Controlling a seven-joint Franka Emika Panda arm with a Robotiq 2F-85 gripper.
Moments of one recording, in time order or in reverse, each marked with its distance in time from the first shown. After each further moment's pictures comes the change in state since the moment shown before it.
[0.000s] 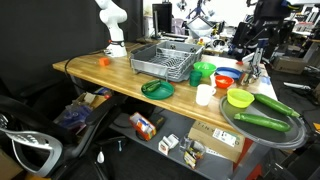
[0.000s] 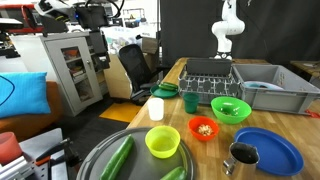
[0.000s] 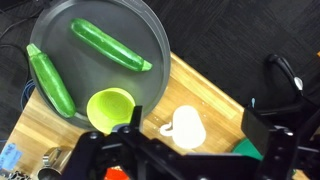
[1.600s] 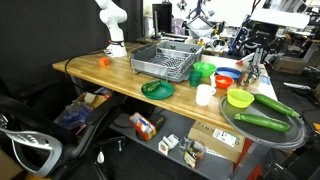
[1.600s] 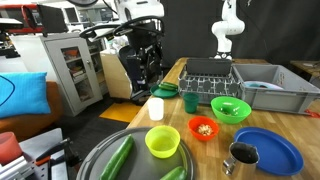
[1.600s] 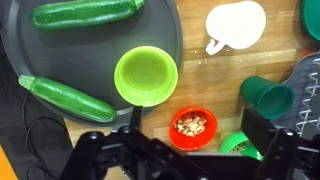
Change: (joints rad) arm -0.191 0.237 -0.168 0.057 0.000 0.298 0.377
